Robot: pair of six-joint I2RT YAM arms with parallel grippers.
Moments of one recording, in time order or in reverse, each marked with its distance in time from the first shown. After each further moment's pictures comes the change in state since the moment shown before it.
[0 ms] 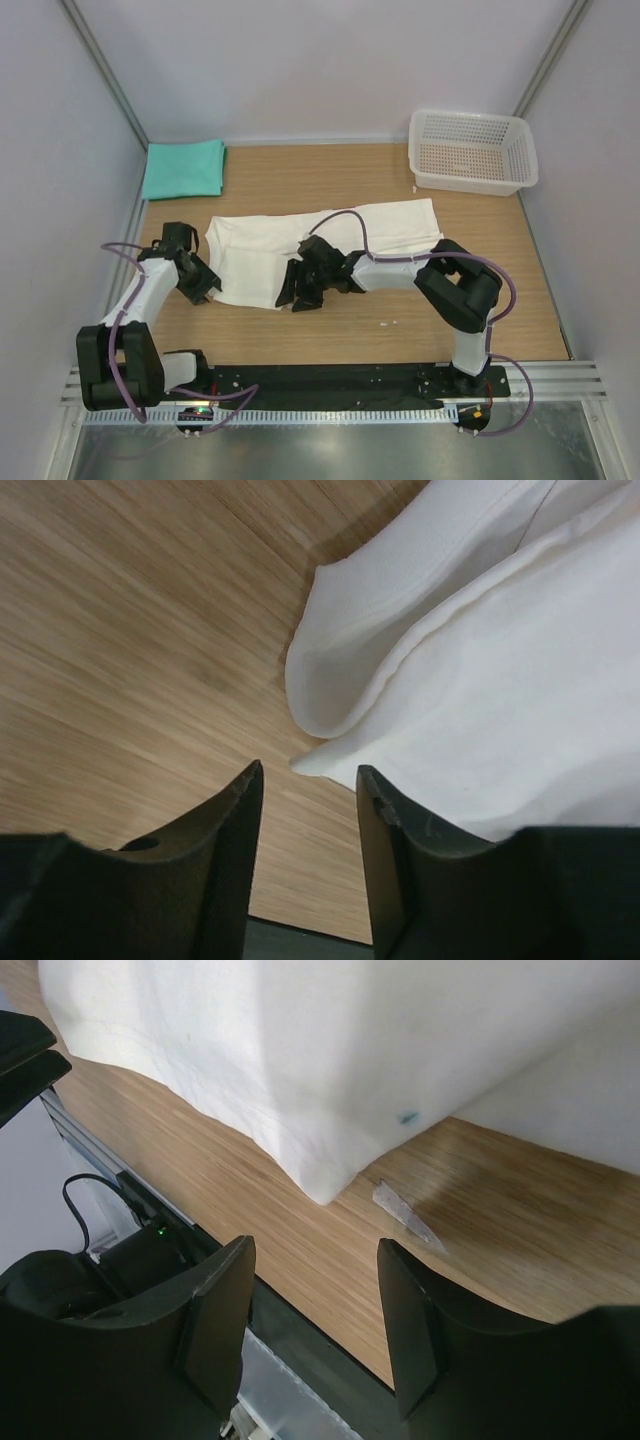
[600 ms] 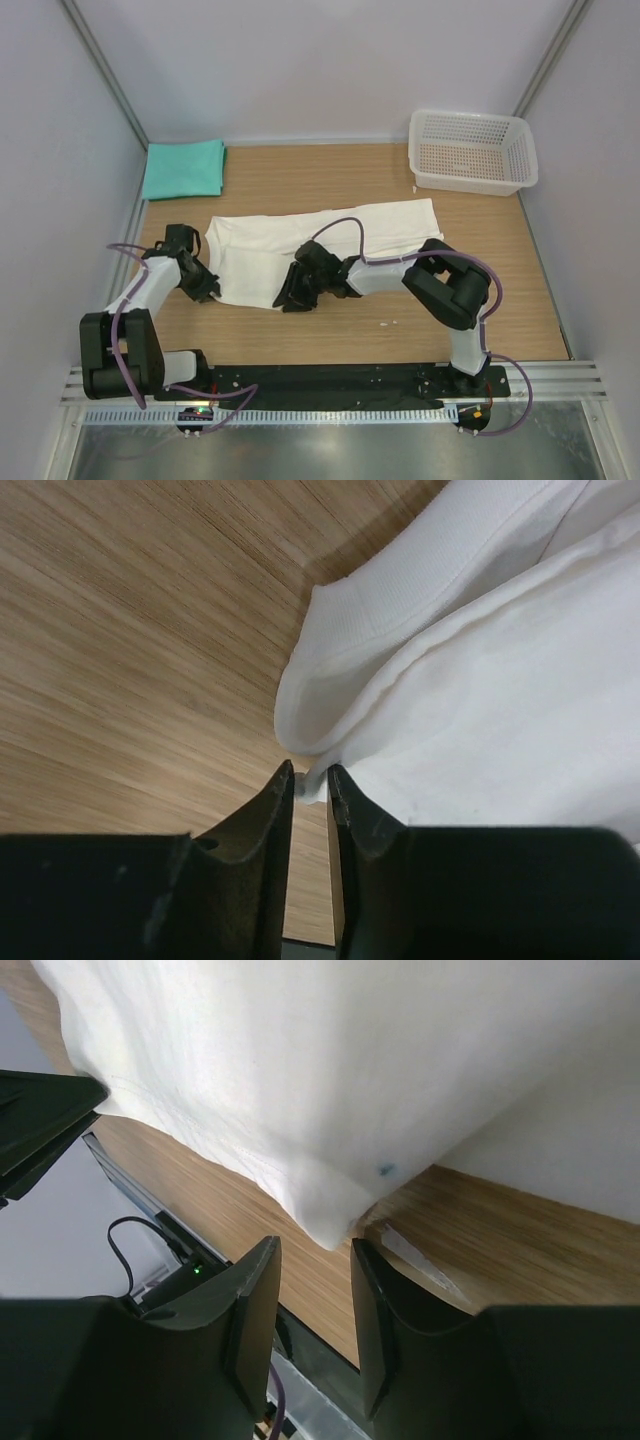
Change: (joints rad) left arm 0.007 0.073 -0.034 0.079 0.027 0.019; right arm 0.019 0.060 -0.022 0.113 0.036 0.173
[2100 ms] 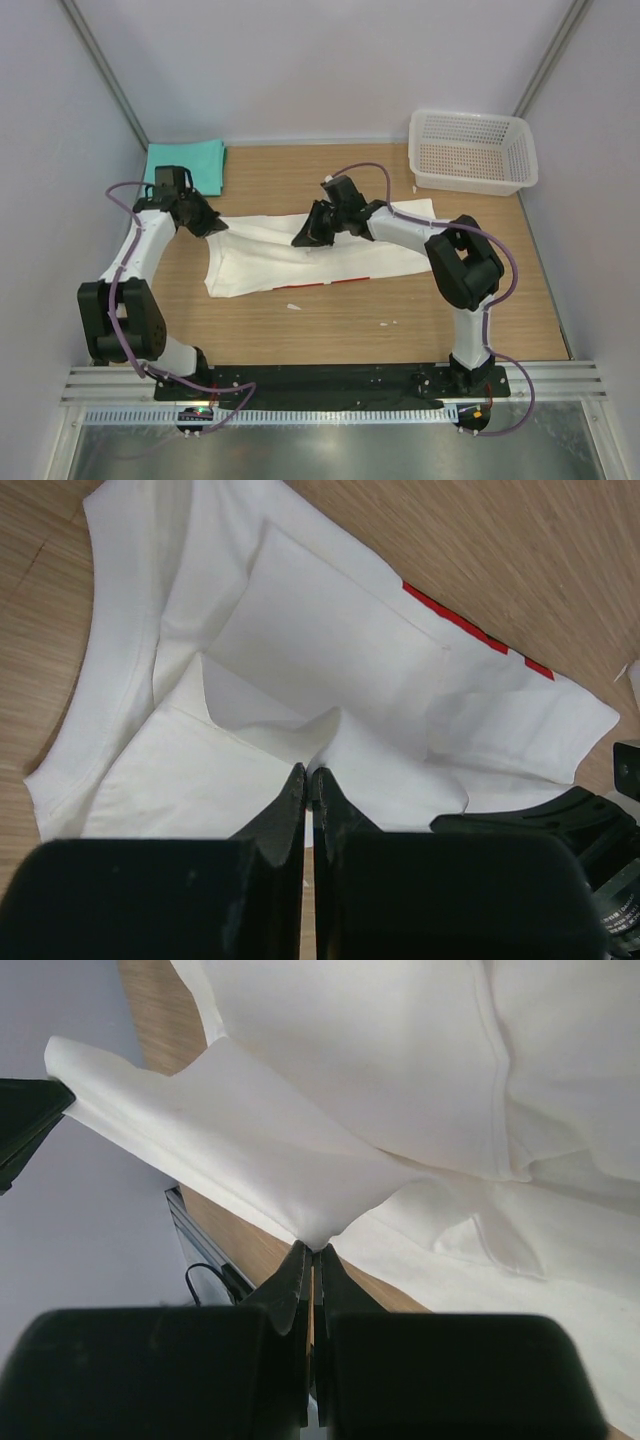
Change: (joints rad) left arm -0.017 0.191 0.455 0.076 0.196 0.044; right arm -0.321 0.025 0.301 -0.204 -0.169 -0.279
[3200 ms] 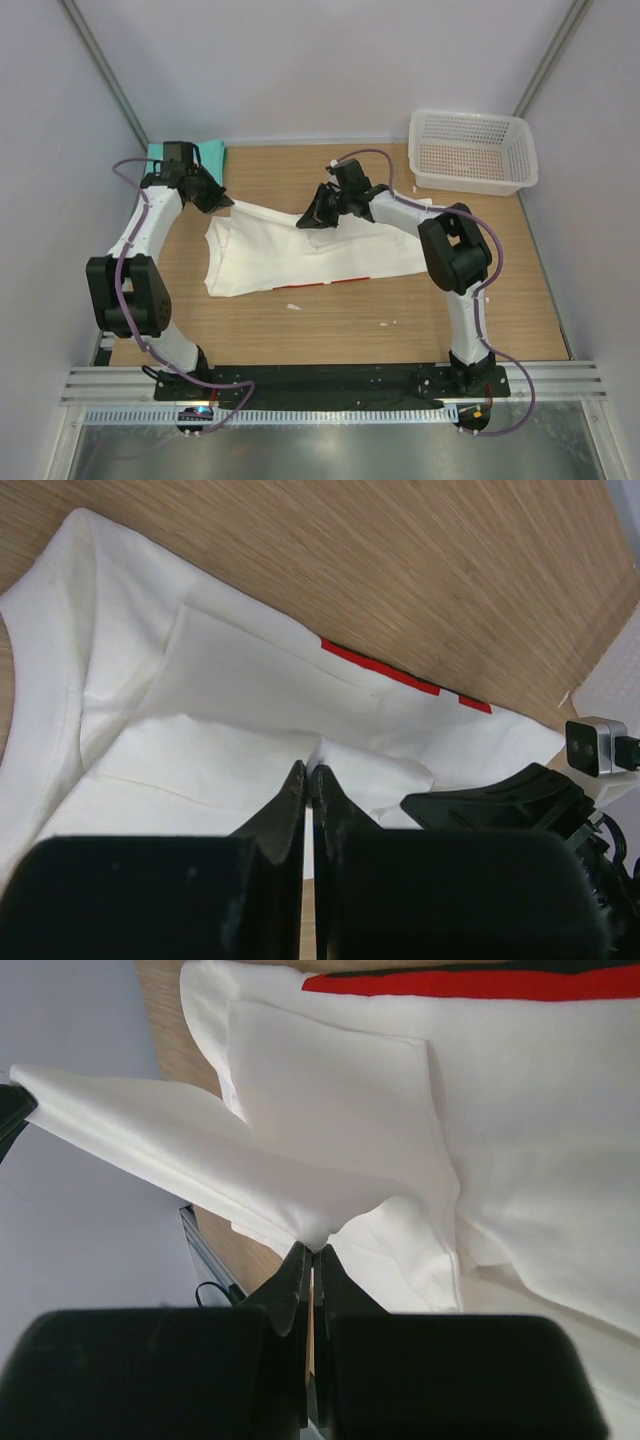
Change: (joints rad) left arm -0.049 0.165 0.240 -0.006 -0.006 -0.053; right arm -0.109 0.123 0.154 -0.013 -0.101 -0.062
